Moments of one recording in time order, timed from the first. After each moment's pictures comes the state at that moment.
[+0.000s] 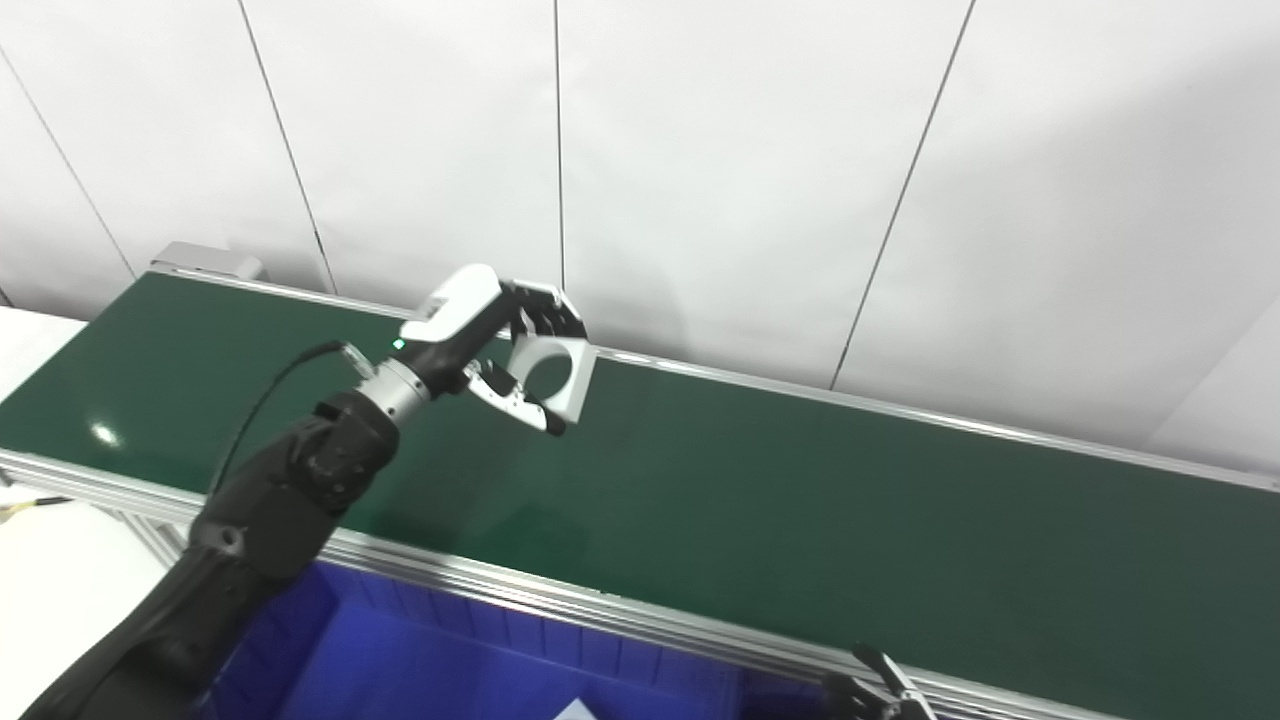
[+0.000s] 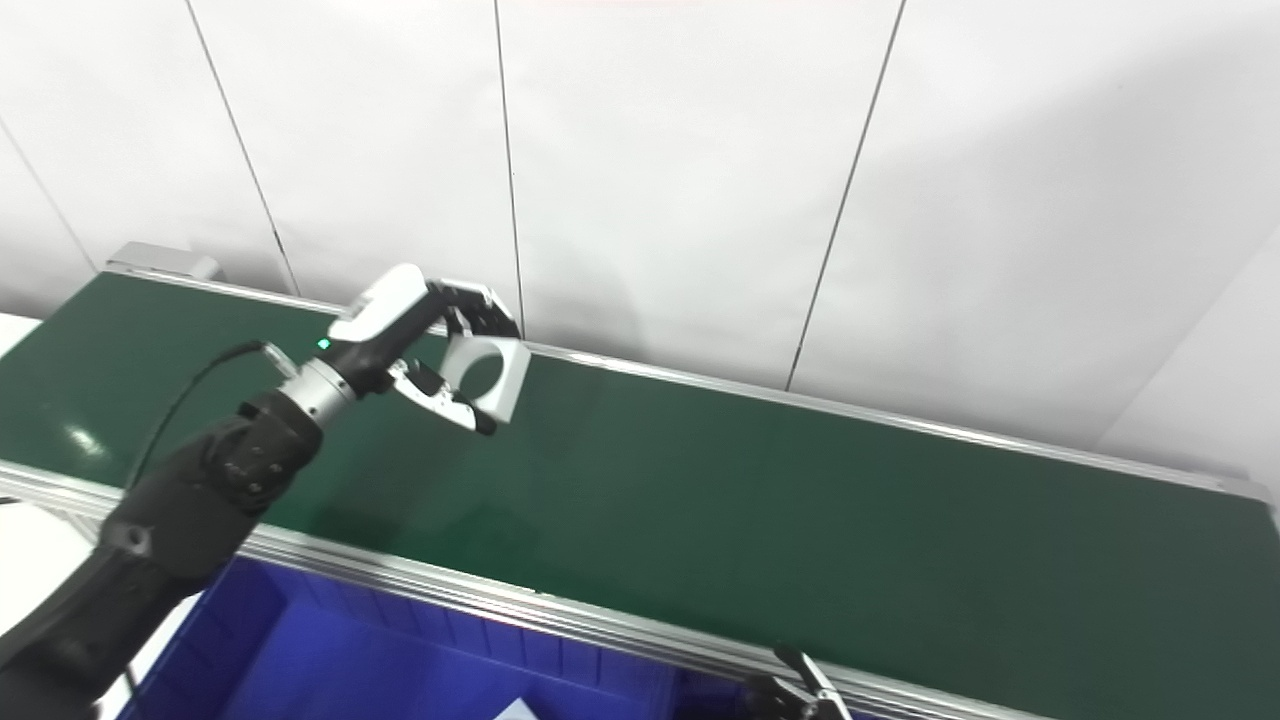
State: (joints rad) left arm -0.39 0.51 -0.14 0.30 0.36 -0.45 0.00; right arm 0.31 -0.12 0.24 0.01 -0.09 -0.41 0.04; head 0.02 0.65
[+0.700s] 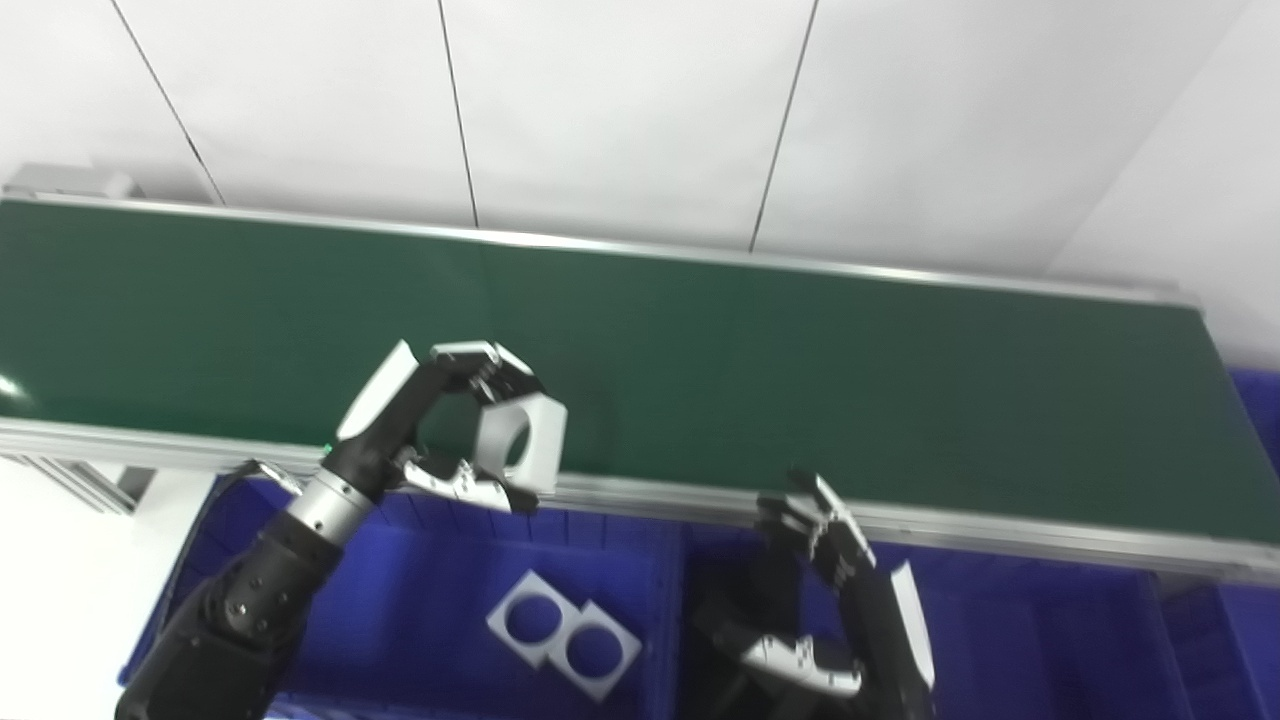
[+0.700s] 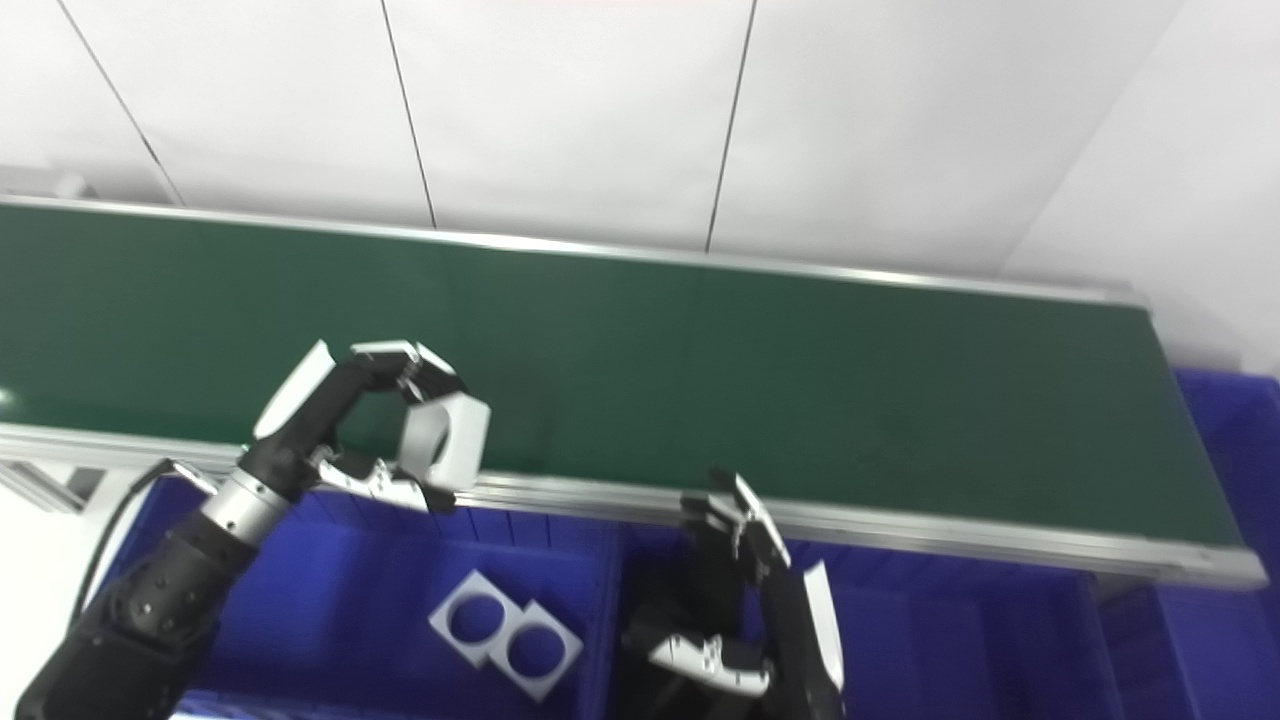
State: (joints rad) left arm 0.02 0.35 -0.23 0.08 0.15 -0.45 -0.11; right arm 0.34 -0.04 0.23 -0.08 -0.18 -0.41 -0.02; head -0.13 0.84
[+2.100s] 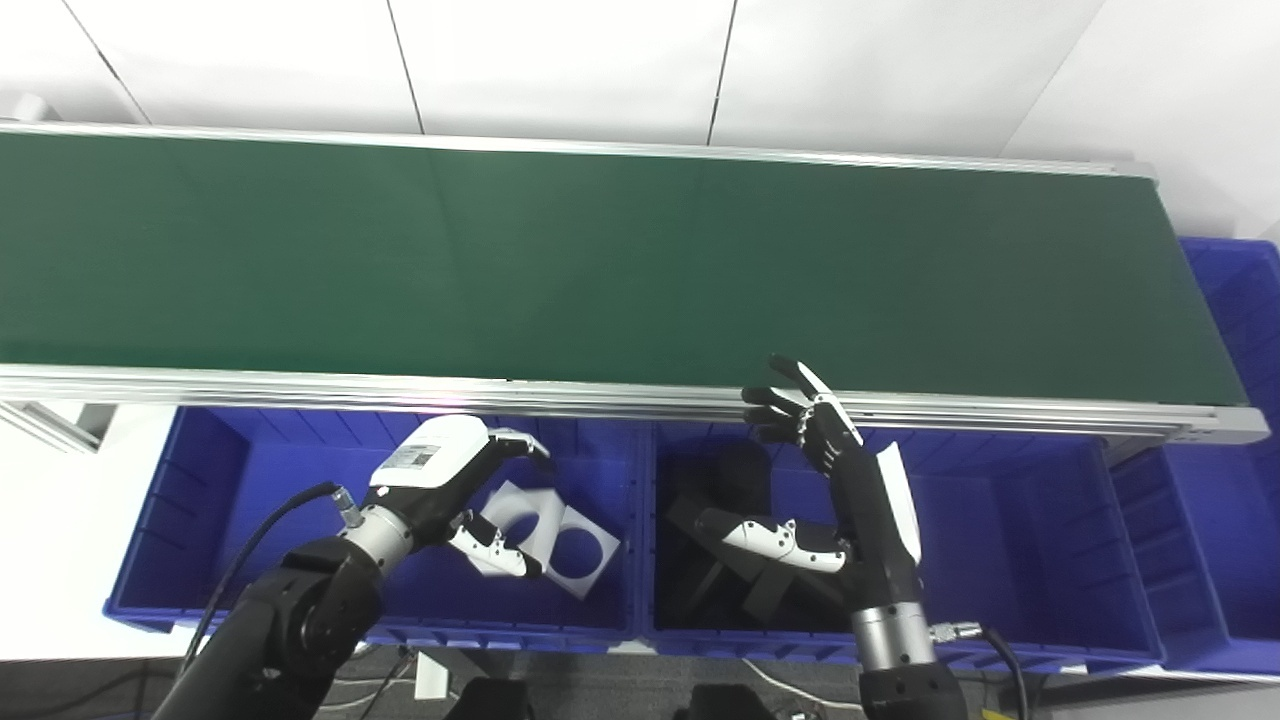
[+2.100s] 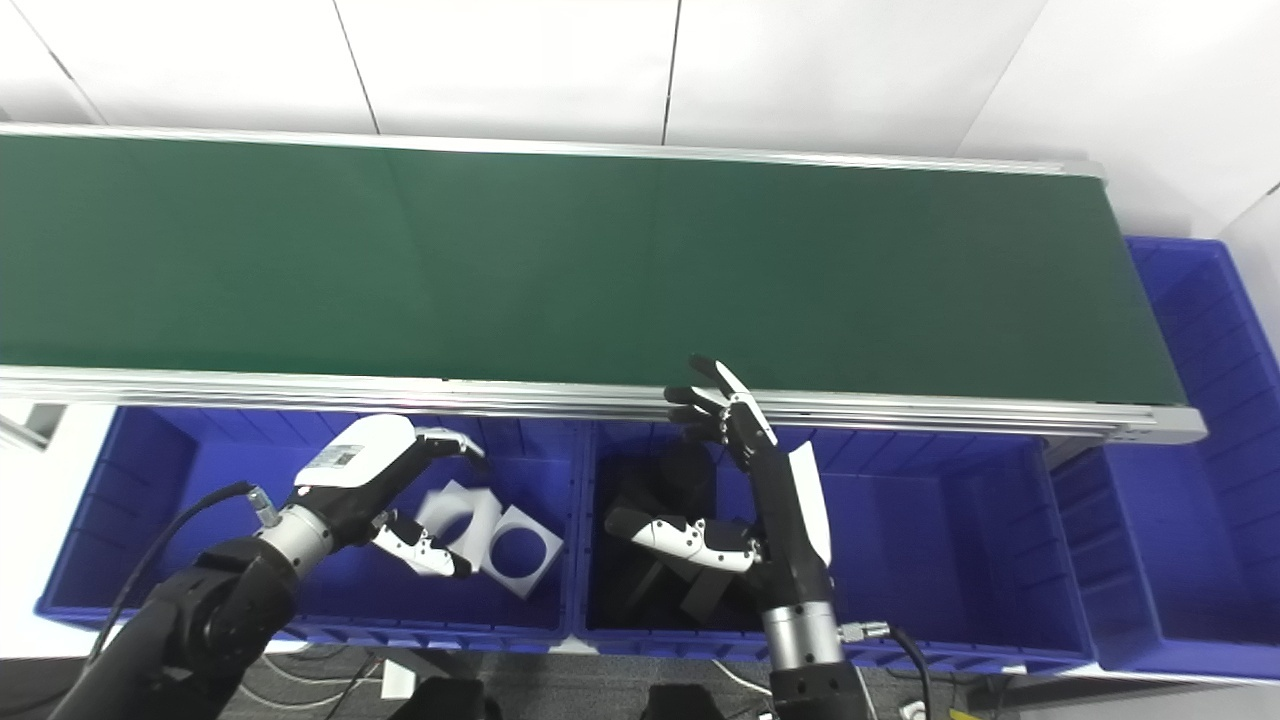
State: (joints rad) left arm 0.12 0.33 -0.39 -0.07 0.81 0.03 -0.26; right arm 0.36 -0.01 0.20 -0.18 -0.26 -0.29 -0.01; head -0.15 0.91
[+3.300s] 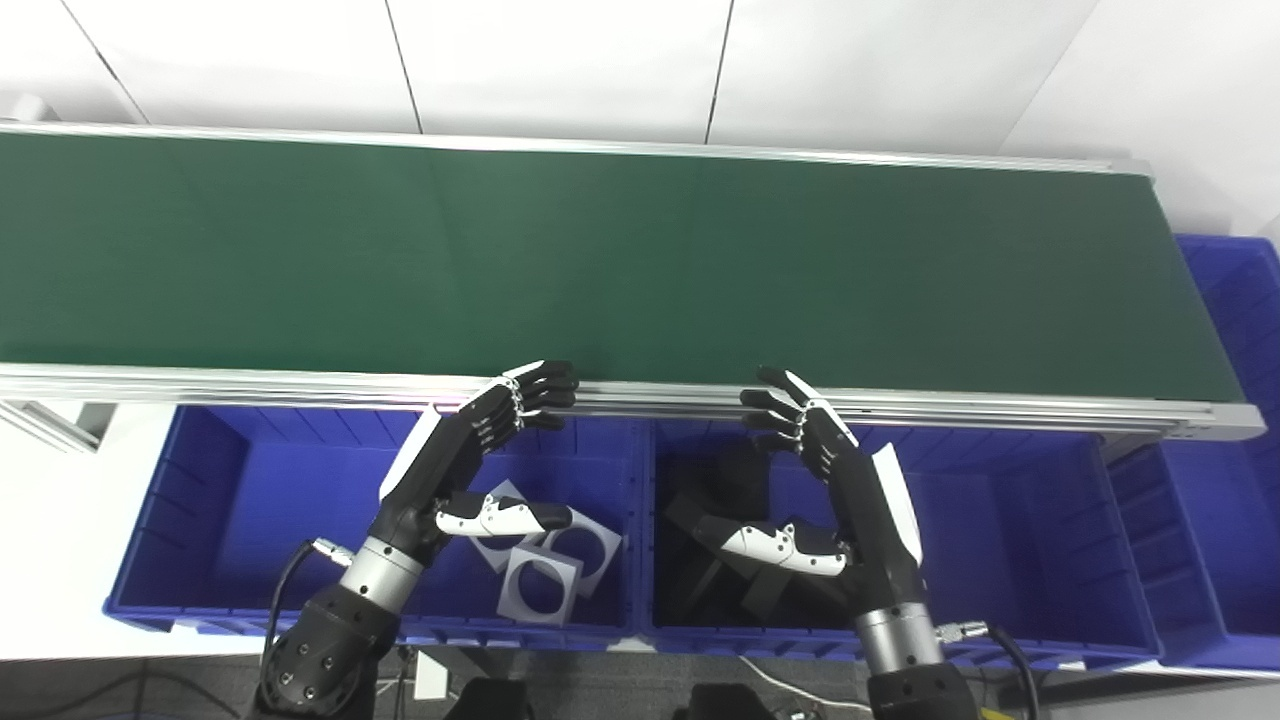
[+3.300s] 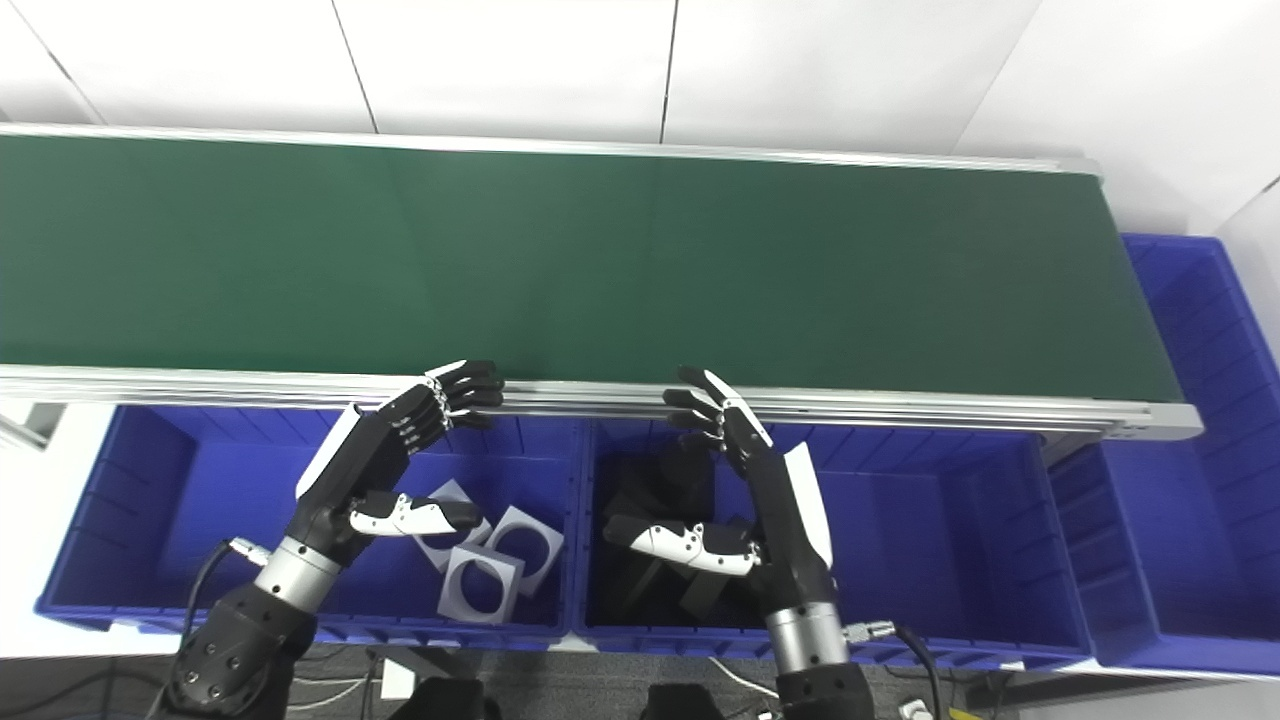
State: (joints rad) left arm 0.21 0.11 -0.16 0.08 -0.04 -0.42 -0.31; right arm 0.38 -0.03 0.21 -0.24 -0.26 -0.20 0.02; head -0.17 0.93
